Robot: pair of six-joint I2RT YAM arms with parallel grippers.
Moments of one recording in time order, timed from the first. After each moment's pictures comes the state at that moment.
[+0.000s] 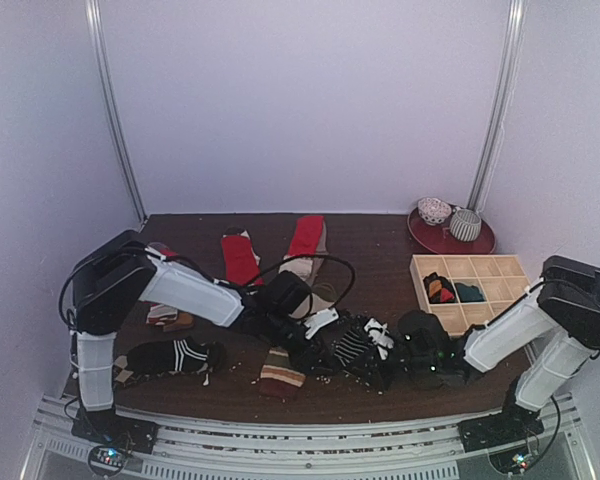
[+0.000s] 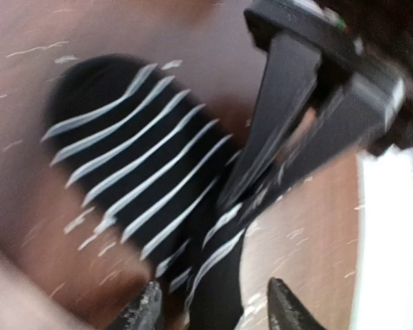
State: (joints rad) left arm -1.00 2.05 1.18 -0.02 0.59 0.04; right arm 0.92 1.60 0.35 0.62 -0.19 0.23
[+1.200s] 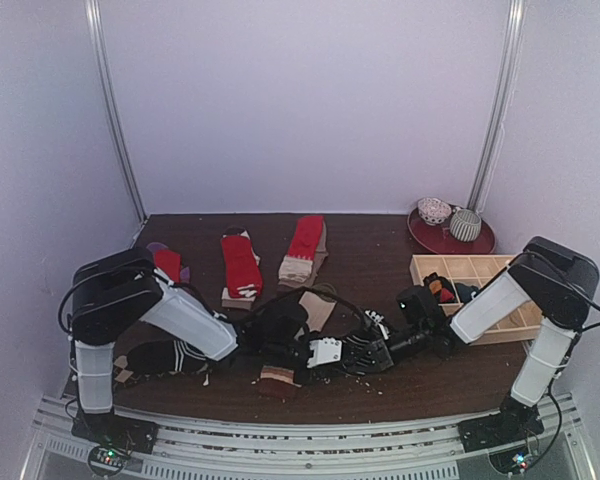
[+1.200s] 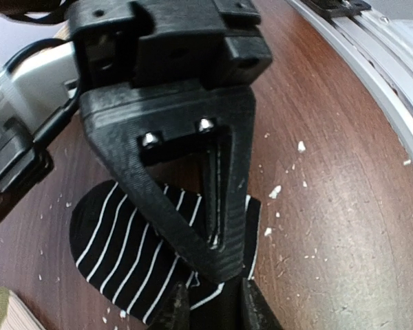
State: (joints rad) left arm -1.12 2.04 0.96 0.49 0.34 0.55; right arm 0.68 1.76 0.51 0.43 -0.81 0.41
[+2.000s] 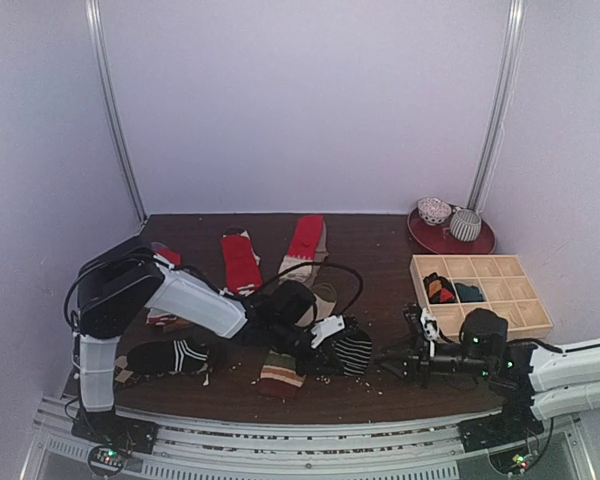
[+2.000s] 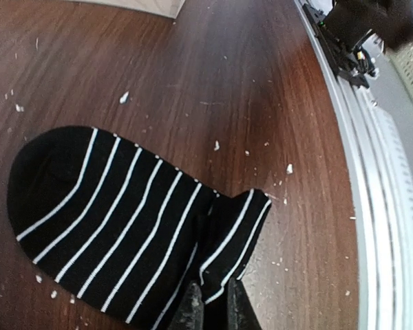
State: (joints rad) left arm -1.04 2.08 1.14 0.13 0.55 0.11; right arm 0.90 0.91 0.12 0.50 -0.28 0.23
